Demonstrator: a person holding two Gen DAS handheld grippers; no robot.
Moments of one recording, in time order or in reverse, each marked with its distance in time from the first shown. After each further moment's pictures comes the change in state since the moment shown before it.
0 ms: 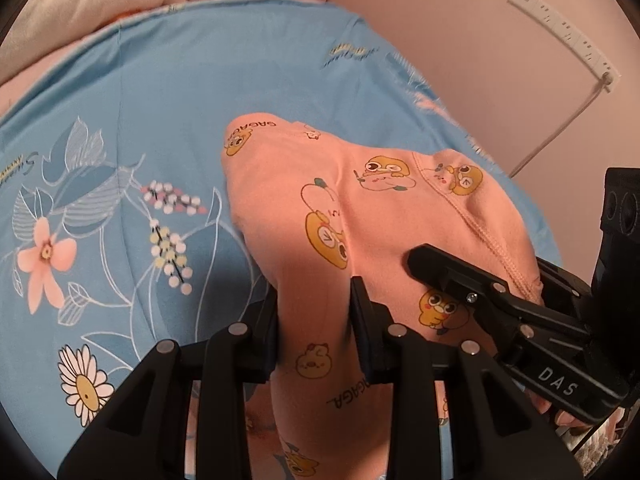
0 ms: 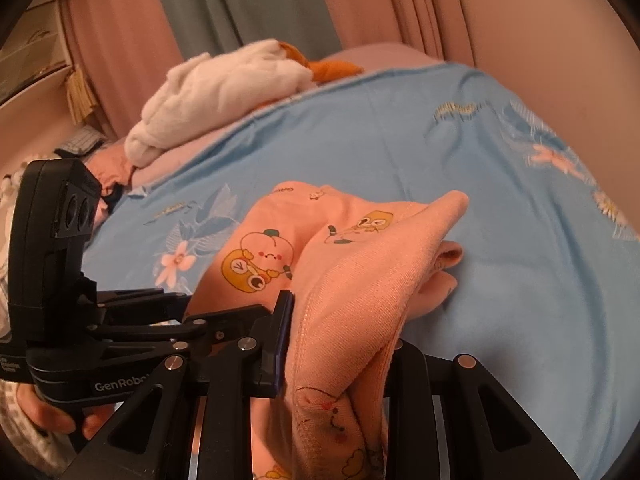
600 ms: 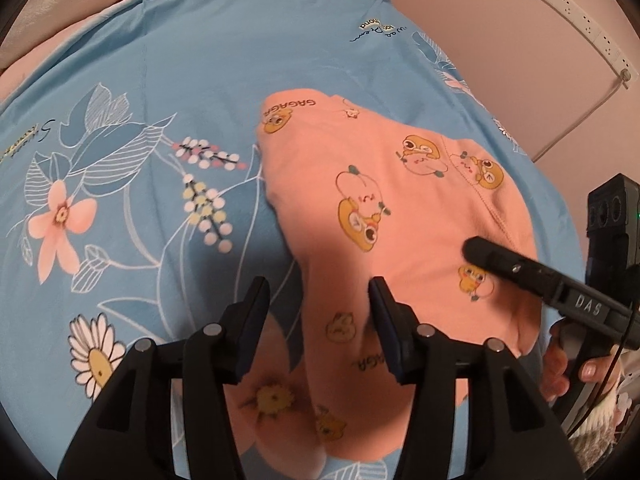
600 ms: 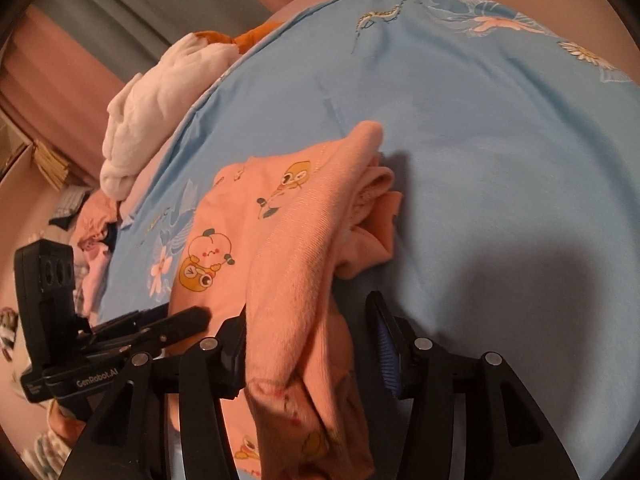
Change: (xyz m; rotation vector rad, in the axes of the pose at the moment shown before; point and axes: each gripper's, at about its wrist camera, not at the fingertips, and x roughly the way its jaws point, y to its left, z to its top) left arm 0.002 0.019 -0.015 -0.017 0.051 0.049; right arm 0.003 -0.059 -0.031 0.309 0.098 0.057
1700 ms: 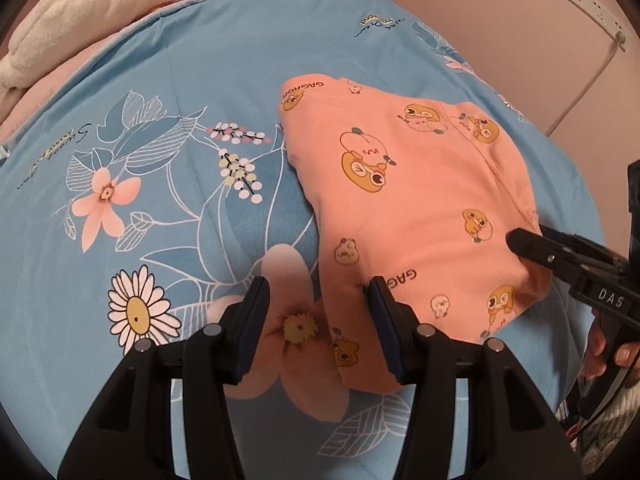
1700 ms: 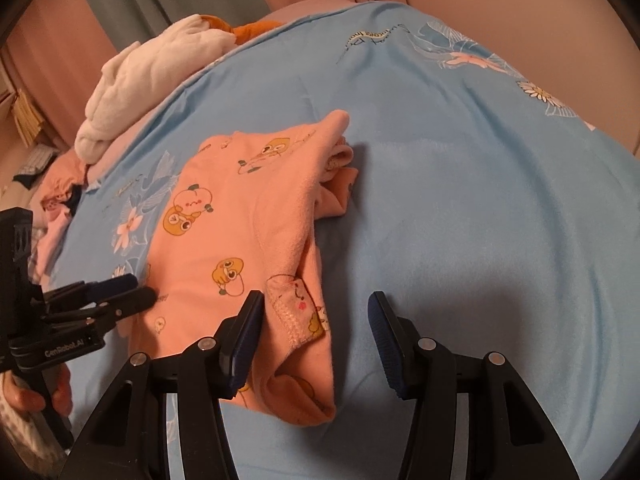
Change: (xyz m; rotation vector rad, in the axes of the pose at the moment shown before) left arm -0.024 -0.002 -0.039 0.075 -0.017 0.114; right arm -0.027 0.012 -0.026 -0.141 -0.013 -0.190
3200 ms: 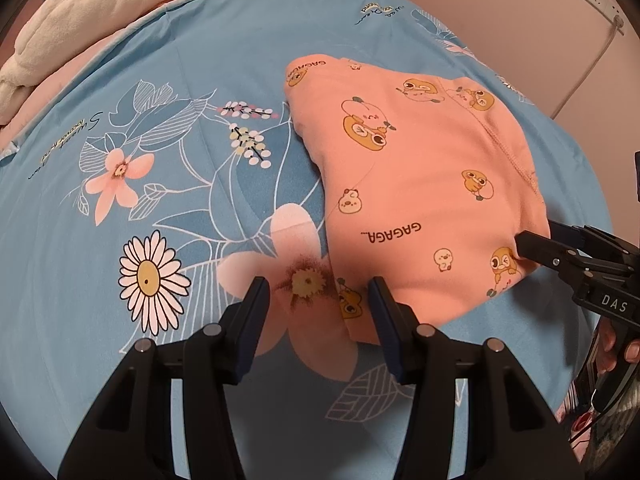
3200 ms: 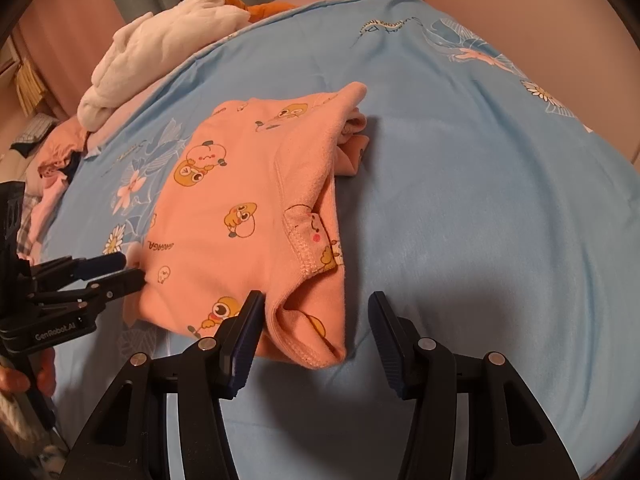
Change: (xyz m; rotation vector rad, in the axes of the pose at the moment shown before) left arm -0.006 -0.001 -0.020 0.017 0.028 0.034; right arm -0.007 0.016 -0.018 -0.066 0.053 -0.045
